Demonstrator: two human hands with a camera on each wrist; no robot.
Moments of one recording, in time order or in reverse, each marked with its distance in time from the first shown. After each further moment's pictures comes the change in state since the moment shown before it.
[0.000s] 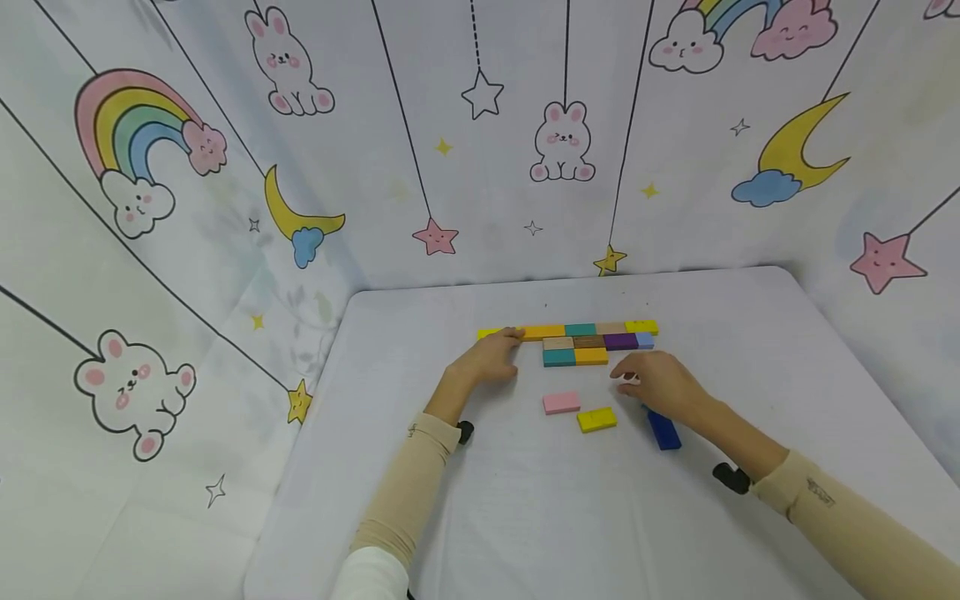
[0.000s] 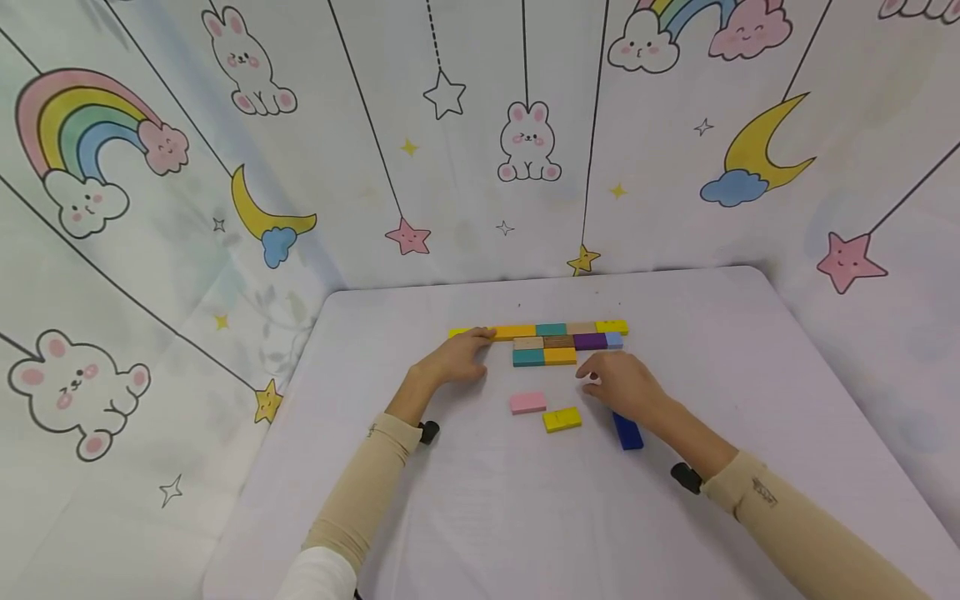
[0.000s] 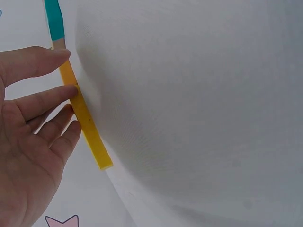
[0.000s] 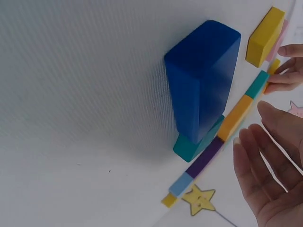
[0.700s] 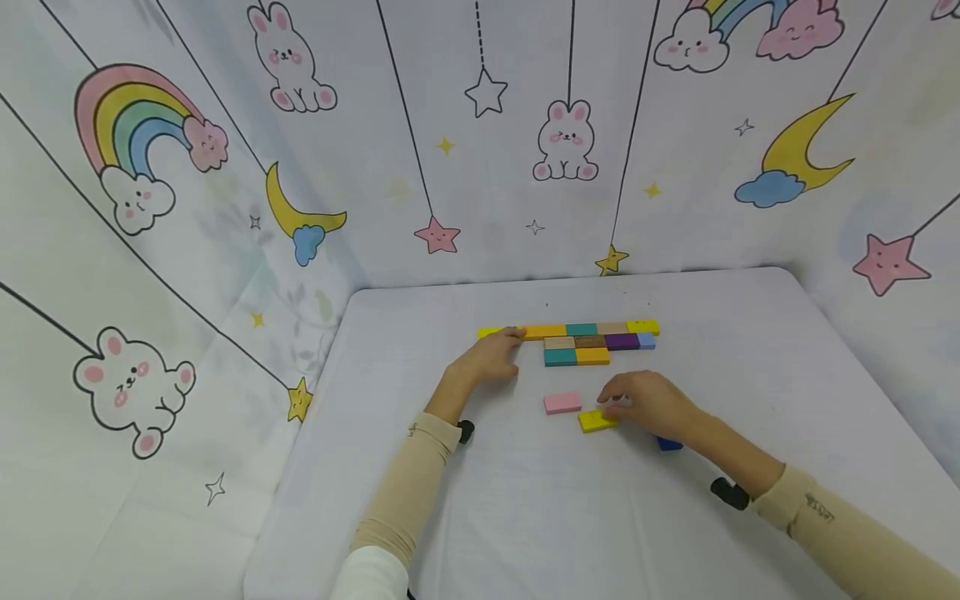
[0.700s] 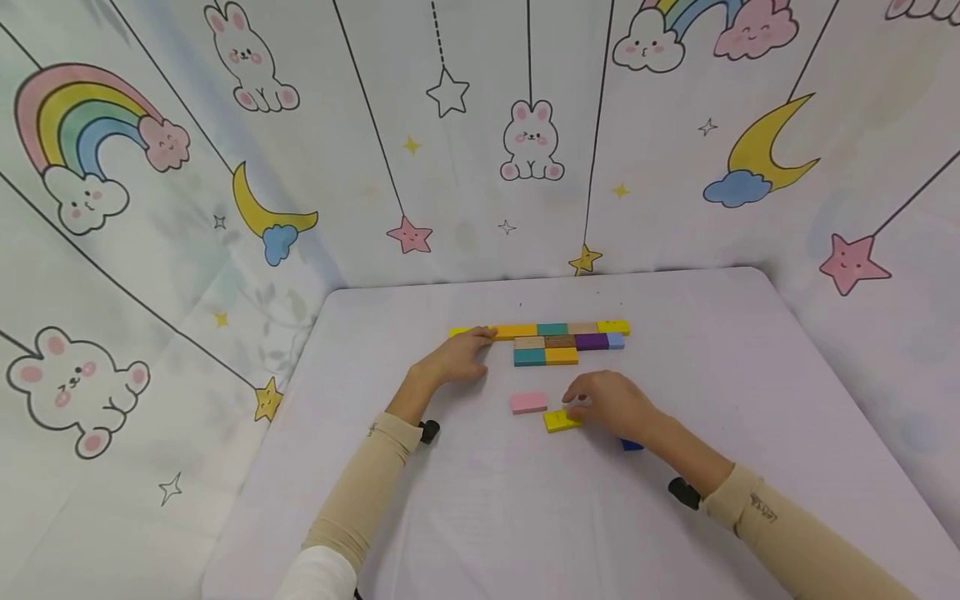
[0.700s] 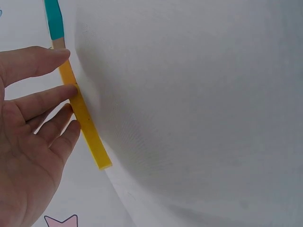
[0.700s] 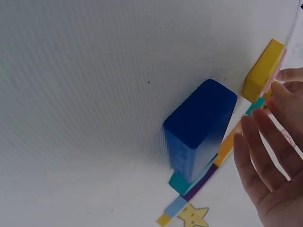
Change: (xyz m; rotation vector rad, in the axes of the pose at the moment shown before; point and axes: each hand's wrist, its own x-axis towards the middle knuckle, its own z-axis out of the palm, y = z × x) left_hand 0.001 -0.003 0.000 0.000 0.000 0.005; right_hand -0.008 -0.015 0.017 0.086 -0.136 -0.008
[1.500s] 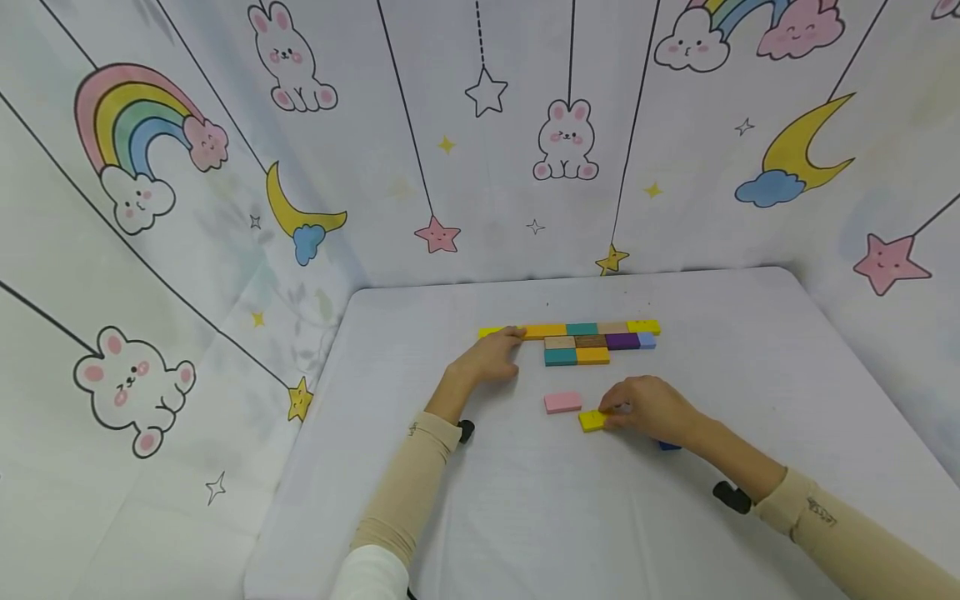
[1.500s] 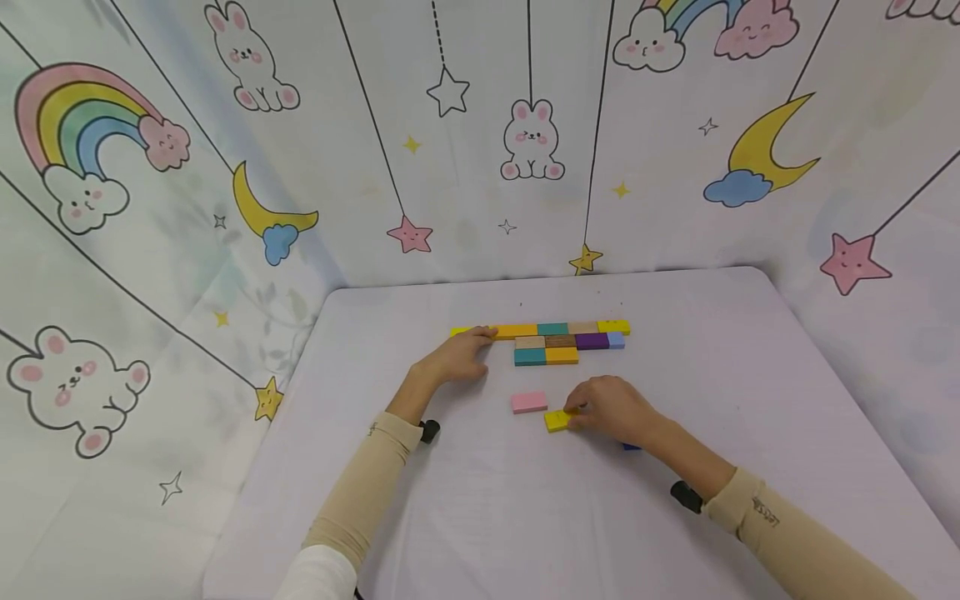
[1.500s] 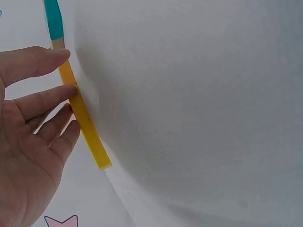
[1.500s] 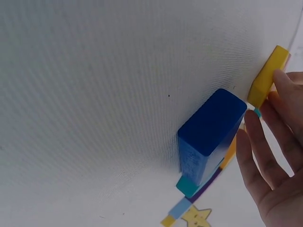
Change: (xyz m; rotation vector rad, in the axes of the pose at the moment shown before) left_hand 0.001 -0.002 0.001 0.021 -0.006 0.008; right_hand -0.003 0.006 0.008 -0.087 0.003 -0.138
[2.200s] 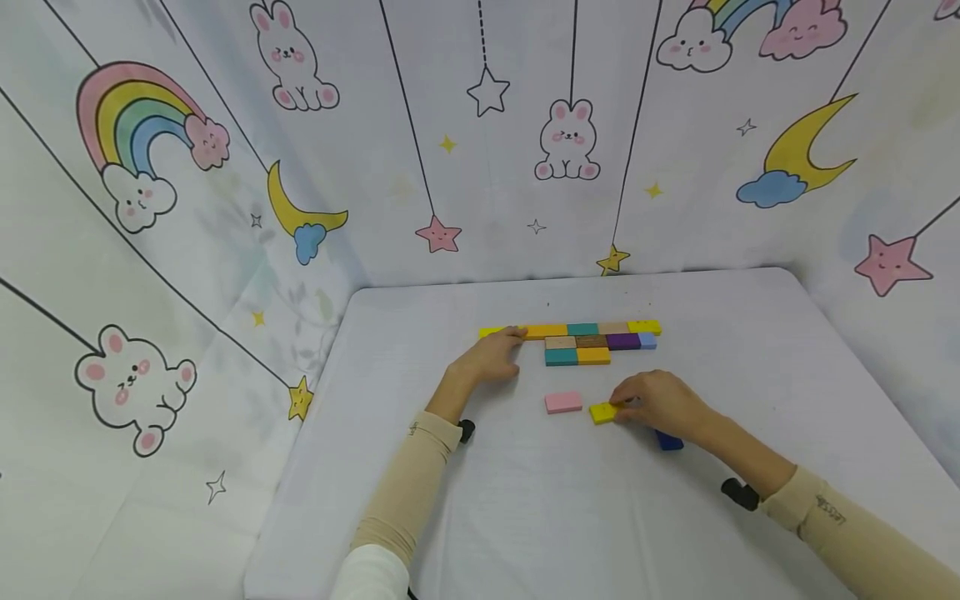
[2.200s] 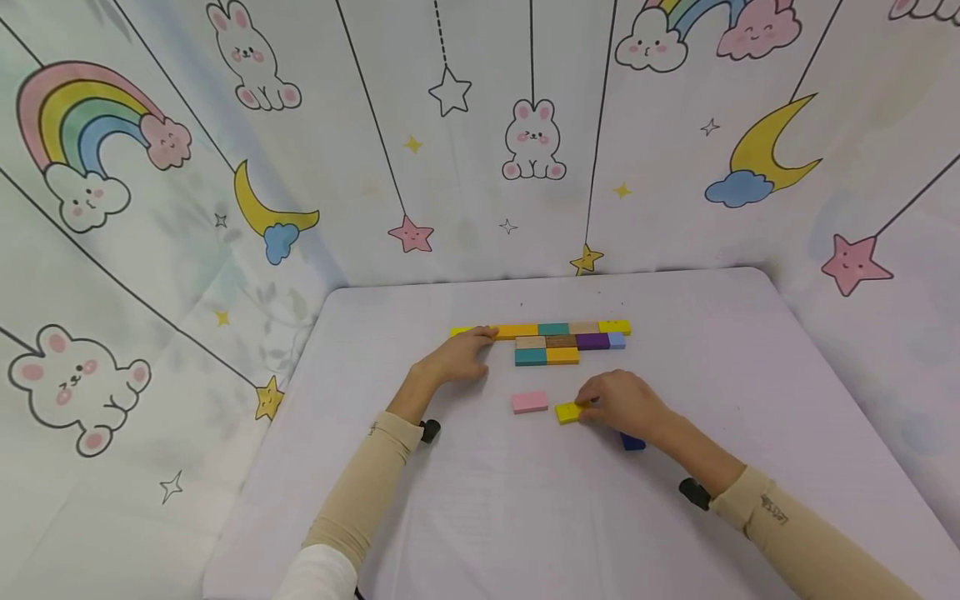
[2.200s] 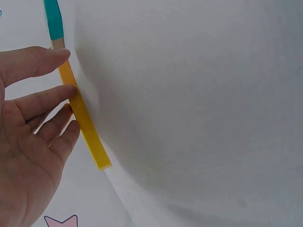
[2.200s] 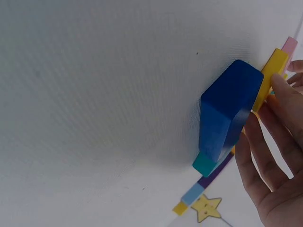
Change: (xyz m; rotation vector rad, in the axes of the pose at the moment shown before) left_hand -0.001 0.001 -0.002 -0.015 -0.011 0.006; right_hand -0.005 0.011 -0.009 -0.006 0.018 0.041
